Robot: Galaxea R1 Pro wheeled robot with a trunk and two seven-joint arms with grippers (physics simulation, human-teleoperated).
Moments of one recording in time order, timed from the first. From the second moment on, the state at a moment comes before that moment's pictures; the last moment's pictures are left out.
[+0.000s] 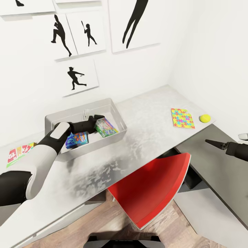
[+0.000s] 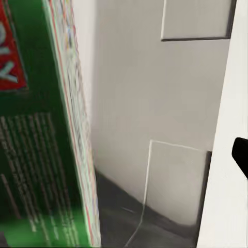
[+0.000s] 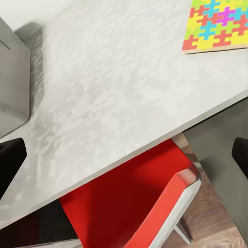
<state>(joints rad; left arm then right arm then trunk) -1.28 0.12 -0.12 -0.49 1.20 0.81 -0.16 -0.51 -0.57 -0.45 -1.61 -0.53 1.04 0.72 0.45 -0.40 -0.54</state>
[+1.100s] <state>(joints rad) -1.36 0.13 -0.11 -0.43 1.17 0.92 -0.06 -0.51 -0.57 -0.45 -1.61 -0.53 1.04 0.72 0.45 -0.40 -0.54</state>
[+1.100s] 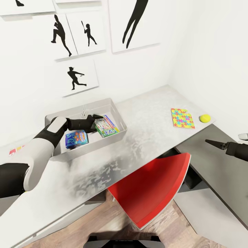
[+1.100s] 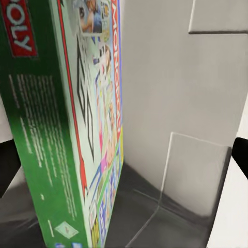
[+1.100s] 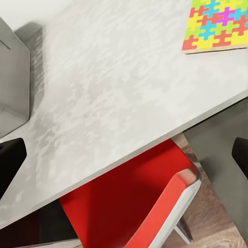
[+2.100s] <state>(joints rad) -1.41 0.13 -0.11 -0.50 1.27 0.97 0.13 -0.51 -0.56 -0.45 -1.61 -0.53 1.04 0.72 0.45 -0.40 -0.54</state>
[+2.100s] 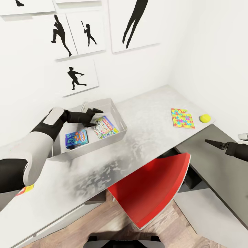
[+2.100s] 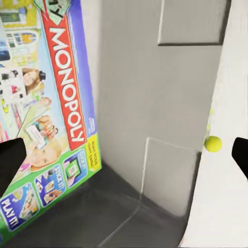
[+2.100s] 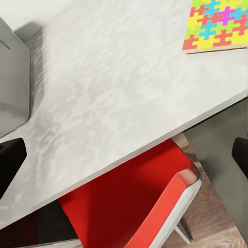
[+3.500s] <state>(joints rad) -1.20 -0.17 -0.79 -1.61 1.87 0.39 0.94 -0.51 -0.59 -0.48 -1.61 -0.53 1.00 0.71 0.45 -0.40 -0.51</state>
